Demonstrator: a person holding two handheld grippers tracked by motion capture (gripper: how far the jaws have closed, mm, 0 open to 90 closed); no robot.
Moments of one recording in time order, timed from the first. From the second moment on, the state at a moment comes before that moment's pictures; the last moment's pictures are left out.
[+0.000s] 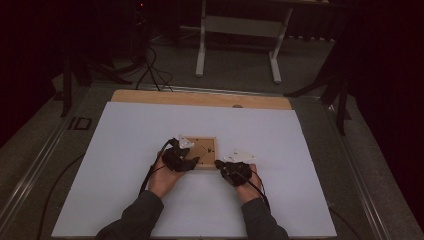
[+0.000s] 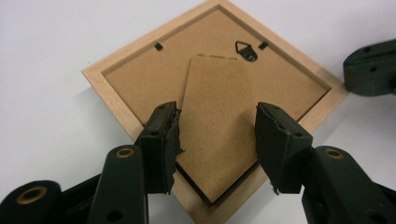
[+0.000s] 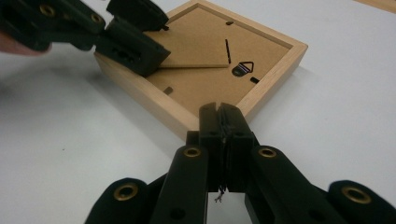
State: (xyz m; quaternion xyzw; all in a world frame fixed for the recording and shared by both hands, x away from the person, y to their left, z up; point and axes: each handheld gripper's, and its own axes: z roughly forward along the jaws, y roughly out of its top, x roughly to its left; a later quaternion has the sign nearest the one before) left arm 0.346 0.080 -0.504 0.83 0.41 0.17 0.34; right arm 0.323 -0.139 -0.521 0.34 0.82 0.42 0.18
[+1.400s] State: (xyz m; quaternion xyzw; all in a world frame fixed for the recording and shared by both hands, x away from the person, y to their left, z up) left arm 0.352 0.093 -0.489 0.77 0.49 0.07 0.41; right arm 0.323 -0.139 -0.521 0.33 0.82 0.42 0.18
